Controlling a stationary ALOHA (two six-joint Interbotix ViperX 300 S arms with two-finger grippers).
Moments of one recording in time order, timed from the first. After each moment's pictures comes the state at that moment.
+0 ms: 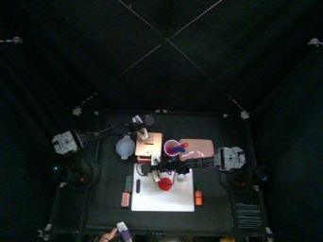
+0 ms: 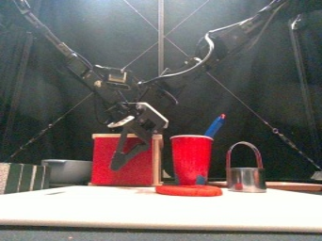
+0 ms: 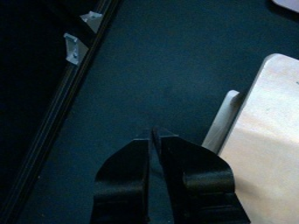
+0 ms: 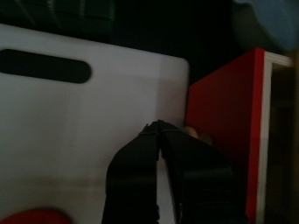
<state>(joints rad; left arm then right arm) 0.57 0.13 0.46 0.28 0.29 -0.04 -0.08 0.40 0.21 -0.32 0.23 0.03</state>
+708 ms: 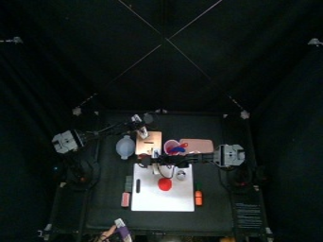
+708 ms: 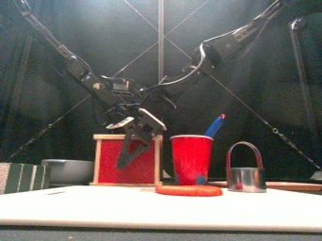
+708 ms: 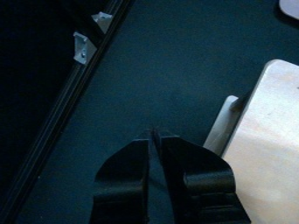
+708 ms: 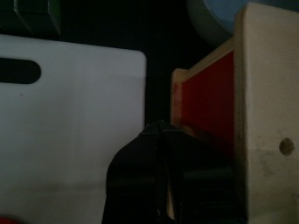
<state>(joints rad) 0.60 0.13 0.47 0.26 0.24 -0.05 -0.12 0.39 0.20 -0.31 0.24 0.02</state>
